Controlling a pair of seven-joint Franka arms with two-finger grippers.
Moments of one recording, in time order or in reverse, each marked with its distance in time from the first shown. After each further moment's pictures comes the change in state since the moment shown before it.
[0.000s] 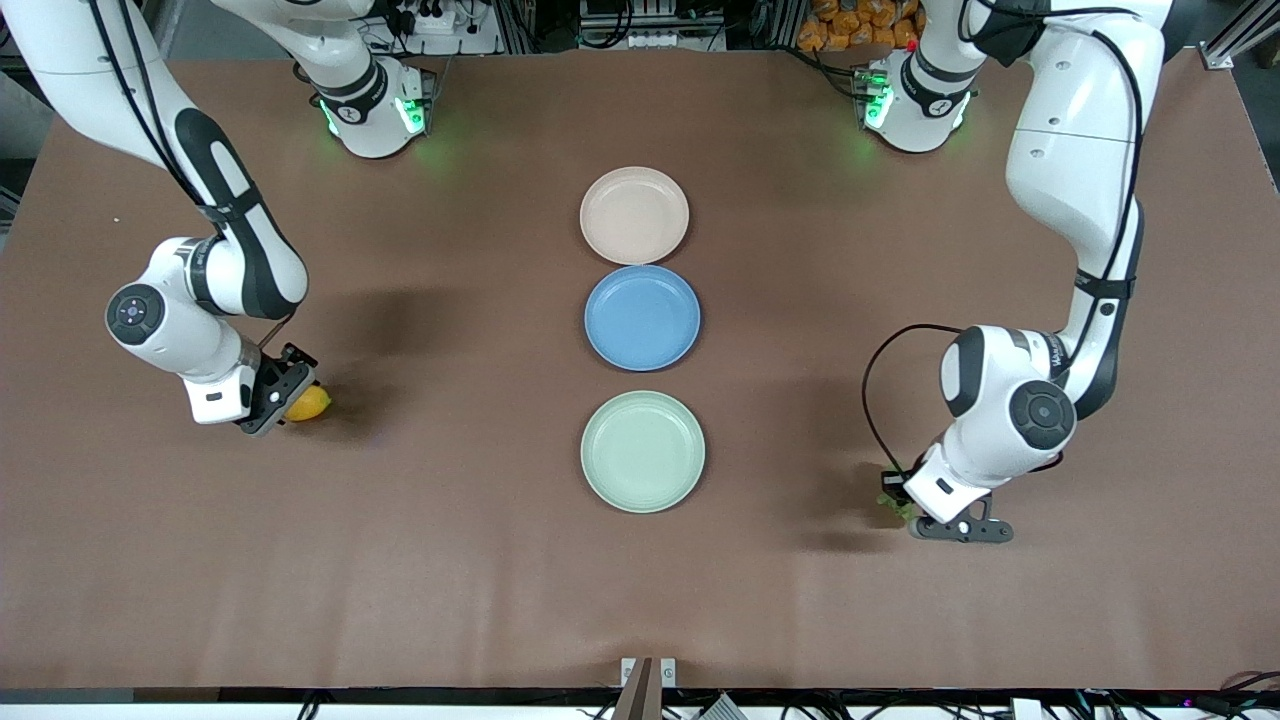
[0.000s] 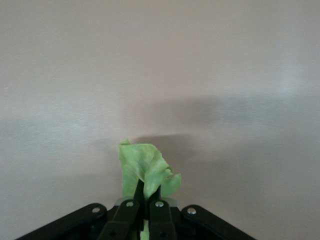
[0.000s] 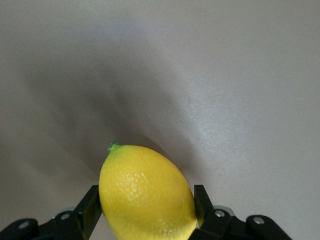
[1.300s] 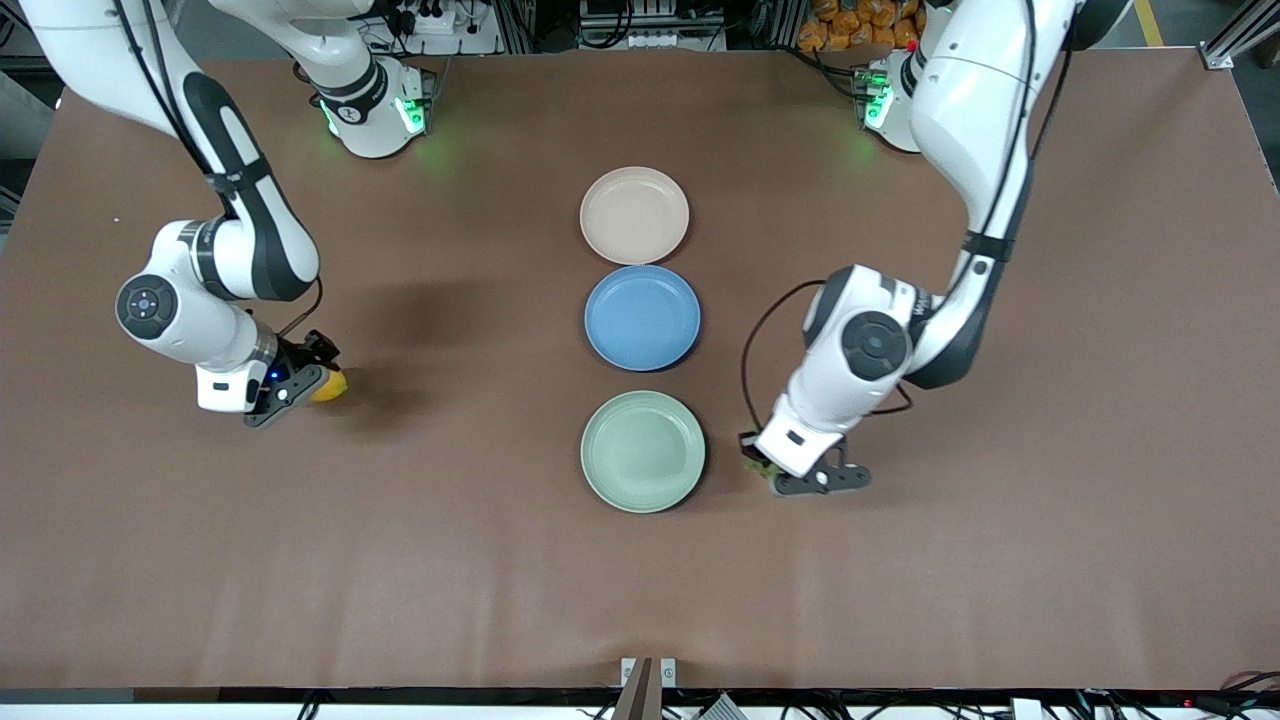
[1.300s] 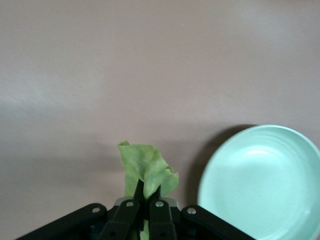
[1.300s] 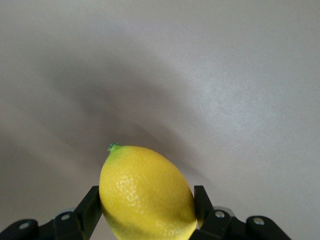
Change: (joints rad) left arm -0.254 -0.061 -0.037 0.035 -0.008 -0.043 -0.480; right arm 0.074 -0.104 0.010 -0.011 0.008 -0.181 0.346
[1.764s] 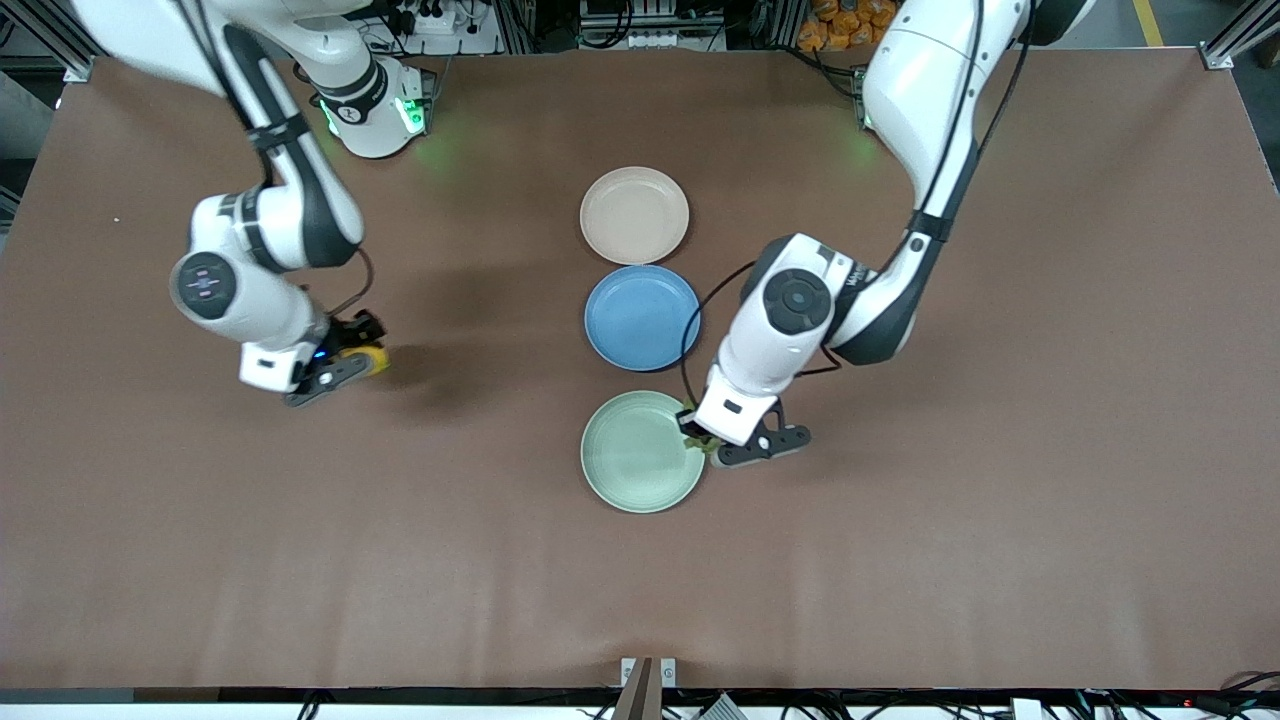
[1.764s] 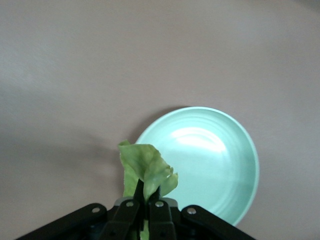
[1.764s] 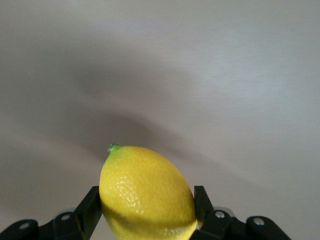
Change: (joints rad) left arm -0.120 0.004 -0.002 0.021 0.000 0.049 -0.308; right arm 0.177 -0.095 0.005 -0.029 0.001 -0.143 0.382
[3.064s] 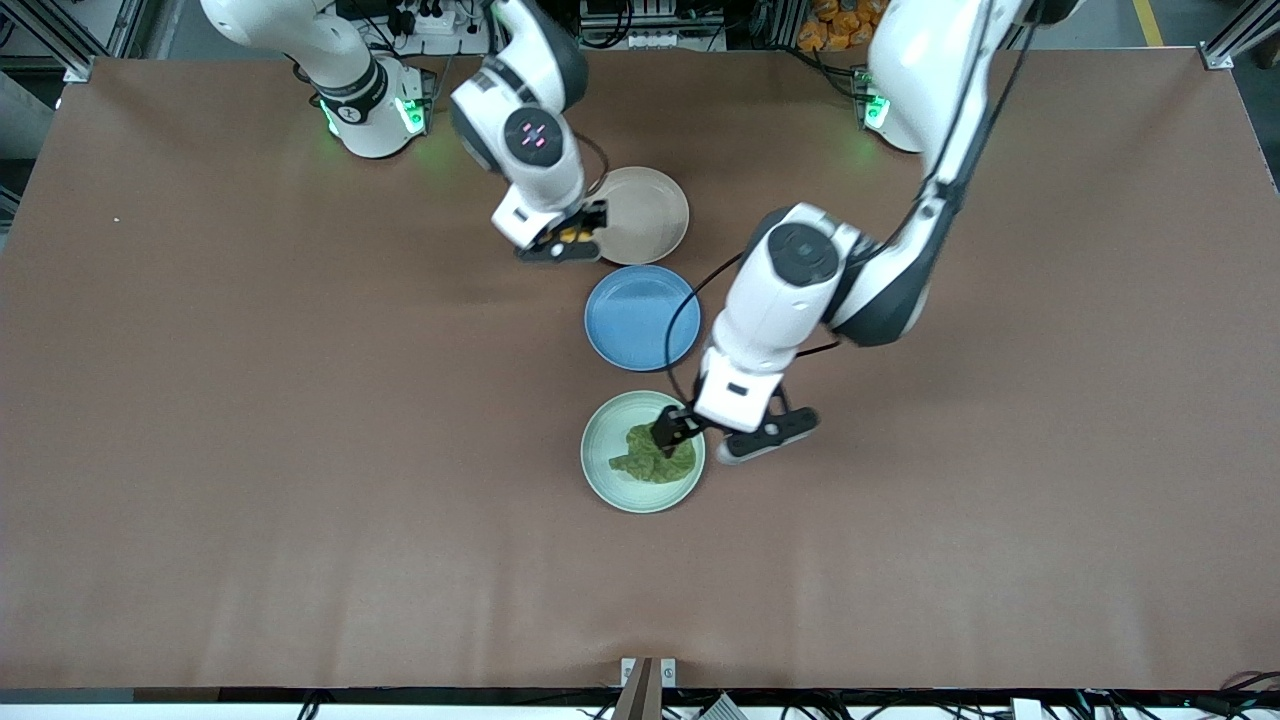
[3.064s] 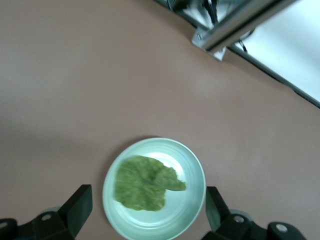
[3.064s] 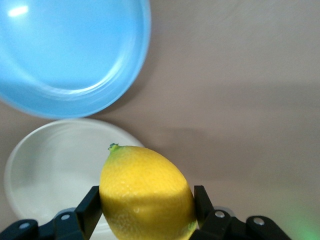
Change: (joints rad) left arm -0.007 -0.096 0.024 0.047 0.041 -0.027 -0.147; right arm 0.698 -0.023 0.019 0.020 0.195 -0.072 1.046
